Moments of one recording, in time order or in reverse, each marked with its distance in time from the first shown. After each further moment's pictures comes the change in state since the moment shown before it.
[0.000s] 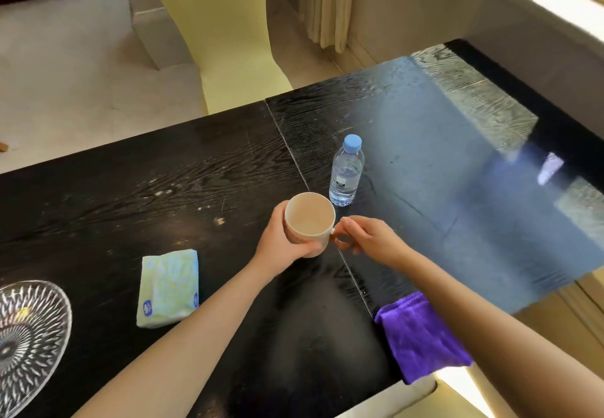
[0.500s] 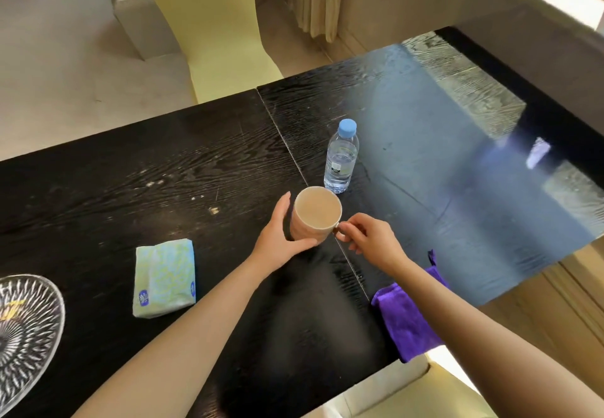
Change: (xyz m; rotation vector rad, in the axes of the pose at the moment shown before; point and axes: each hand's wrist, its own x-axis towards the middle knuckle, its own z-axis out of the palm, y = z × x) left_hand -0.006 -0.022 0.004 0.063 -0.128 -0.030; right_hand -0.014 0.026 0.029 0.074 0.259 0.062
